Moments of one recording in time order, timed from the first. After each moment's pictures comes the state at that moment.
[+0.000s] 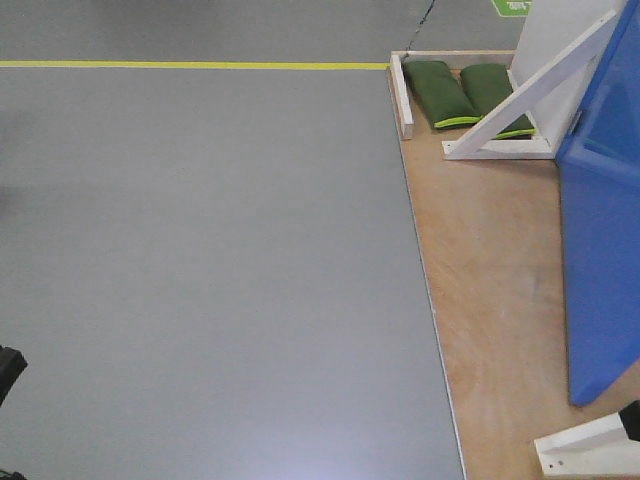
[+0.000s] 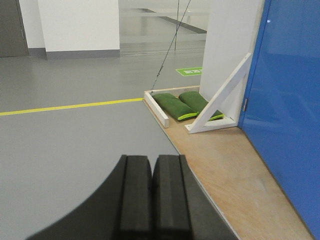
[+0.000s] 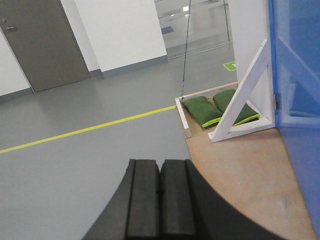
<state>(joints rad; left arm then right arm) -0.30 -0.01 0.03 0.00 0.19 -0.04 -0.05 -0.01 0.03 0.05 0.20 0.14</state>
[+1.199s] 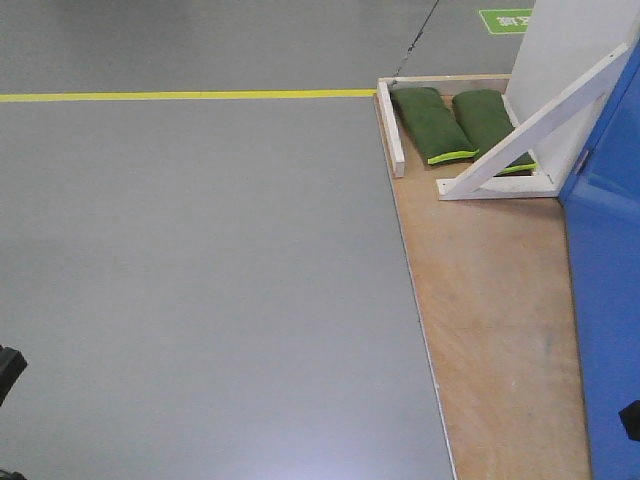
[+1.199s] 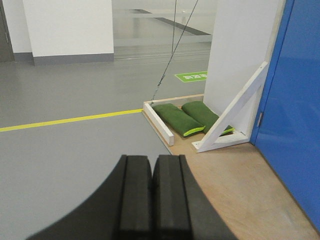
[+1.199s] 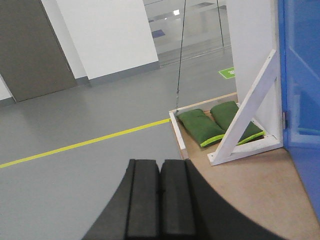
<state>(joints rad) -0.30 -0.01 0.03 0.00 0.20 -0.04 -0.05 -0.01 0.03 0.05 0.20 0.14</state>
